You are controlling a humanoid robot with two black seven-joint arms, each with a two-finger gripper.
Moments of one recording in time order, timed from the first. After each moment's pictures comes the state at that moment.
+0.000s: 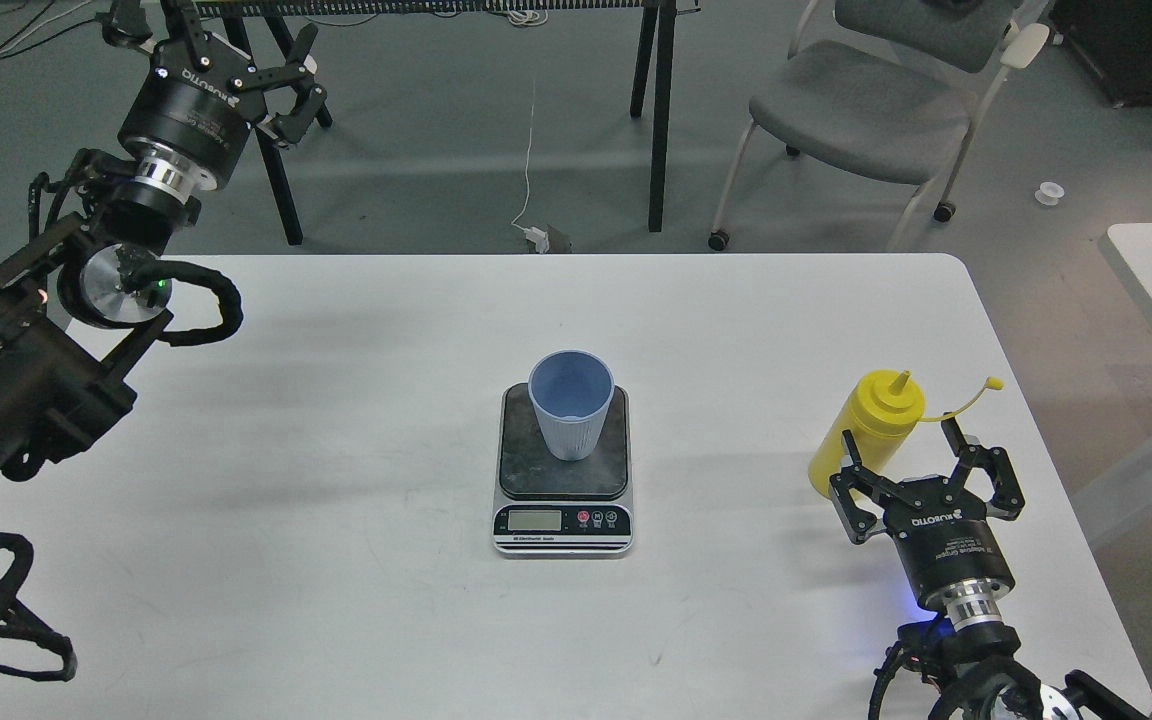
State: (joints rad) left arm -0.91 0.39 -0.71 -0.69 -0.11 -0.49 -0.42; right arm -0.10 -0.31 0.97 1.28 0.32 0.49 0.40
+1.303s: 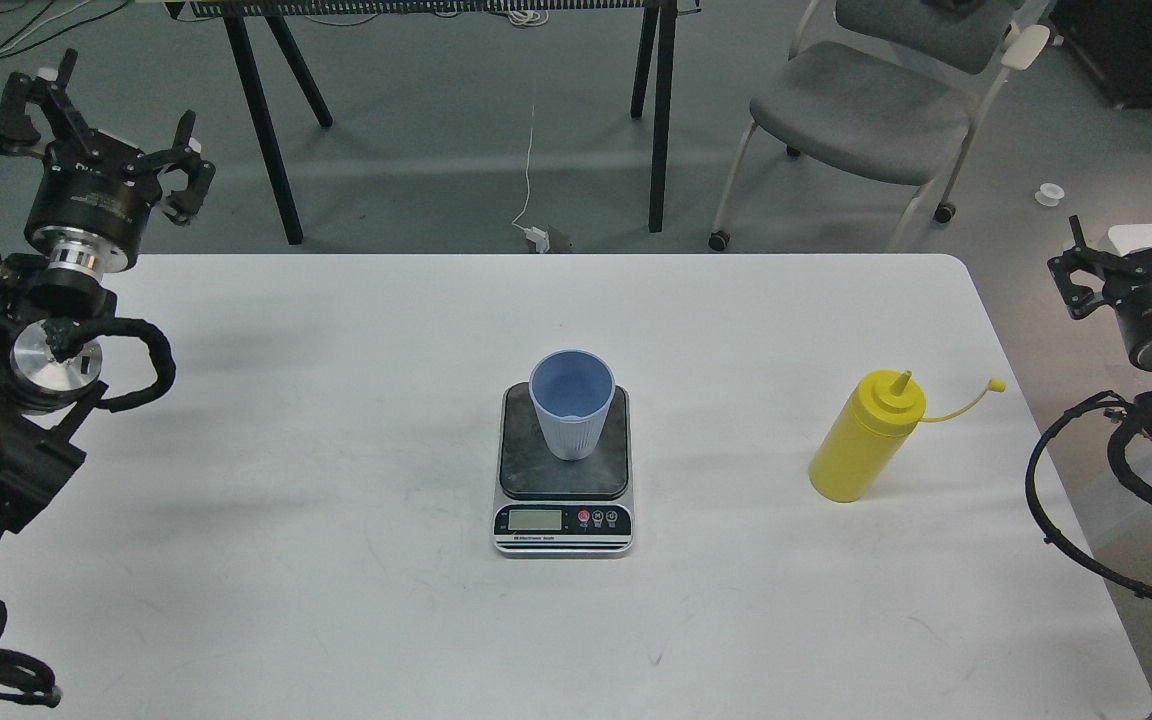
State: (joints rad) left arm -0.69 0.42 -0.85 -0.55 -0.24 -0.49 -0.41; right arm 0.65 -0.42 1.07 0.44 0.26 0.49 0.22
